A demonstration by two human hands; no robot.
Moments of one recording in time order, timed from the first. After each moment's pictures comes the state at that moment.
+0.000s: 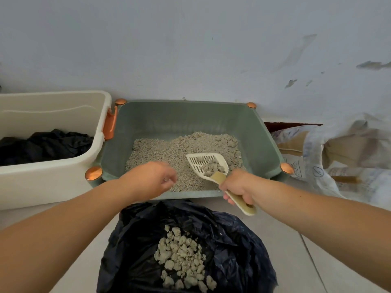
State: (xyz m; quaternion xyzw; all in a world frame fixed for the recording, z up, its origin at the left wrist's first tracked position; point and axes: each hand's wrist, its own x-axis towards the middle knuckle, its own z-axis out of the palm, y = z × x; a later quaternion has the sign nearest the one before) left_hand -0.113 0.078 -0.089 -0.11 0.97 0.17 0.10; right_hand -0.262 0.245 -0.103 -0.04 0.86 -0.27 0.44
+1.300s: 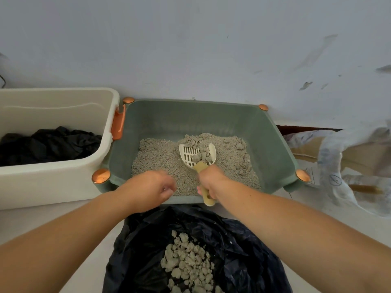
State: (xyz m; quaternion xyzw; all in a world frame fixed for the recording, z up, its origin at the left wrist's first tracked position) left_hand -0.096 0.061 -0.109 -0.13 0.97 0.20 0.10; right_hand -0.242 0.161 -0.140 -0.01 0.85 -0.35 0.39
